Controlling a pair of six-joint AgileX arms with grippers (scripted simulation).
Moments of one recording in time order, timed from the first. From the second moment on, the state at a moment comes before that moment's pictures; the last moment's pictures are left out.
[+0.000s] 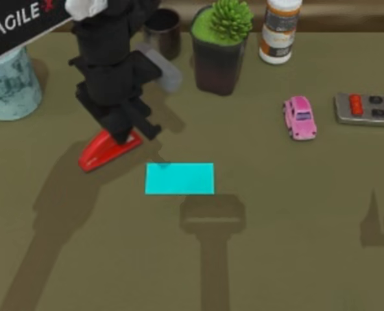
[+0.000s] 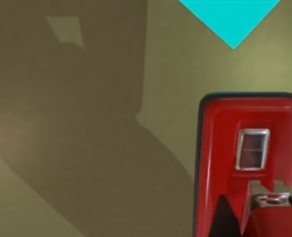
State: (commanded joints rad) left arm -0.45 2.15 1.88 -1.35 0.01 0.46; right arm 0.00 0.00 0.00 0.00 0.00 0.00
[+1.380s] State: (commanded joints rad) left arm -0.59 2.48 2.34 -1.43 0.01 0.97; right arm 0.00 0.00 0.00 0.00 0.00 0.00
